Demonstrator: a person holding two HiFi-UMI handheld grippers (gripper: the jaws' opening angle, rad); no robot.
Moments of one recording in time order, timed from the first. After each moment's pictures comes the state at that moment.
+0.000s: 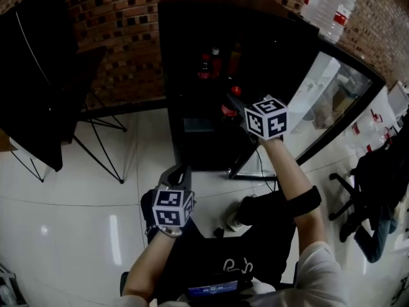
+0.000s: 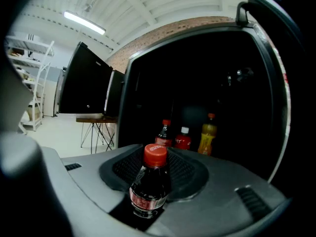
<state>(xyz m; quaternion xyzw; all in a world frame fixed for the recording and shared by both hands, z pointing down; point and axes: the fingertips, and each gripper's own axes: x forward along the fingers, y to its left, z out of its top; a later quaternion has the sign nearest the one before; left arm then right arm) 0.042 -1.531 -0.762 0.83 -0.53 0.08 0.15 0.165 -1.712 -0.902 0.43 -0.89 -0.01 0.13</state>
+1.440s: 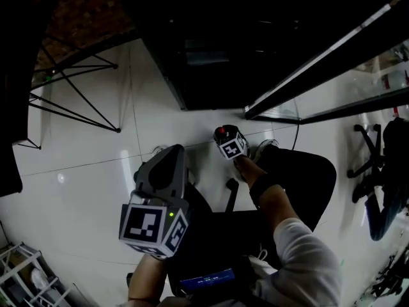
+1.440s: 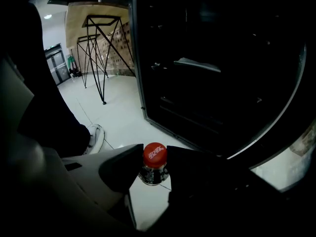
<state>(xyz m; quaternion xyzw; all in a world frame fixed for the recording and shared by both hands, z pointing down) 0.025 -1.554 -0.727 0.81 -0.53 0.11 0.25 0.148 -1.614 -0.271 0.37 -0.80 0.21 0.42</state>
